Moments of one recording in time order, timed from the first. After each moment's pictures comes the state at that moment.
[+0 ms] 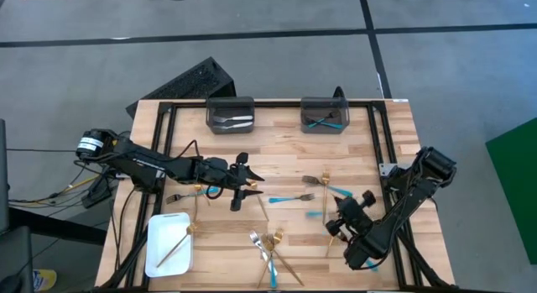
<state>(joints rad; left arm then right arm) -0.10 1.41 0.65 0.40 -0.03 0.04 0.86 1.73 1.11 -1.37 0.90 1.89</state>
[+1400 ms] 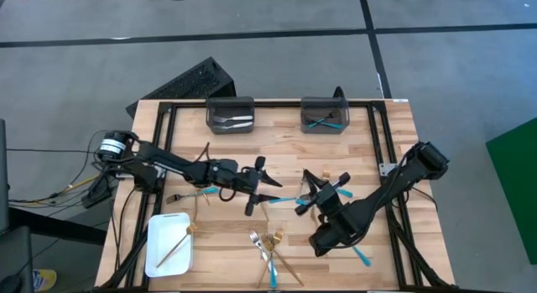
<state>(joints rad) -0.10 1.64 0.77 0.72 0.09 0.05 0.61 1.73 1.35 -1.06 1.58 1.29</state>
